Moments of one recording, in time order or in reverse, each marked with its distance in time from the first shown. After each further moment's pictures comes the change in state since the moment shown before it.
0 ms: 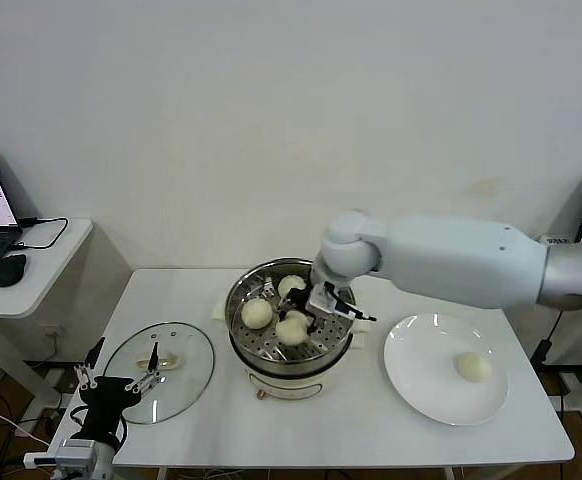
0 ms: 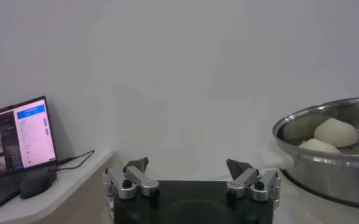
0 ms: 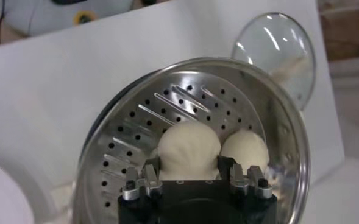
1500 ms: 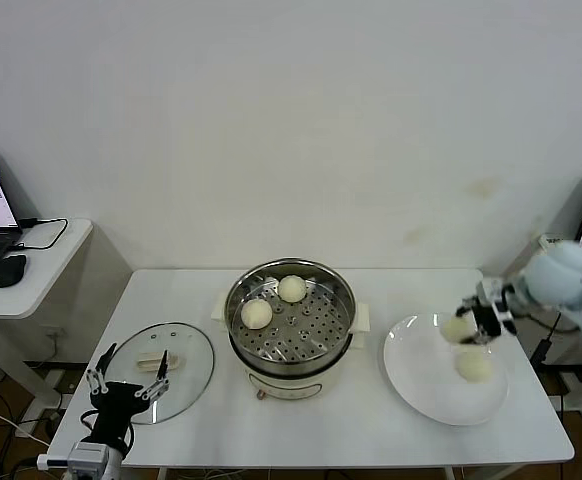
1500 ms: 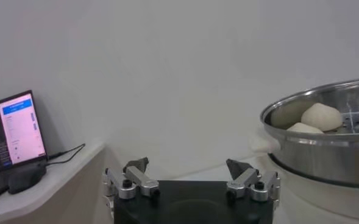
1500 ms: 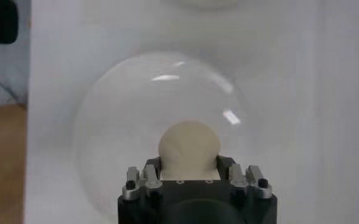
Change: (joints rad) left arm 0.005 0.023 0.037 0.014 0.023 0.004 0.001; right arm -0.352 -0.691 0.562 0.090 0.128 -0.561 -0.157
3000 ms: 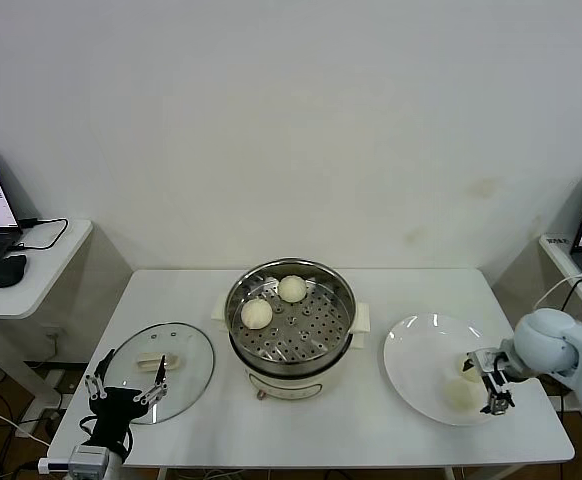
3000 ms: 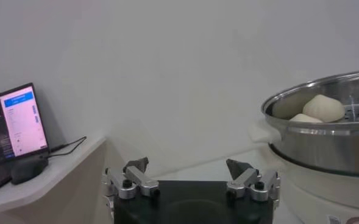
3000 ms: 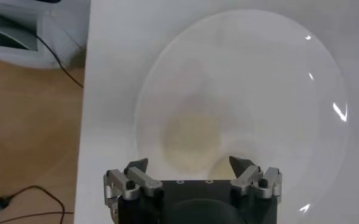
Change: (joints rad) left arm 0.012 -0.019 -0.008 0.019 0.009 0.002 0.000; right arm -0.497 -0.051 0.146 0.019 -0.255 0.014 0.061
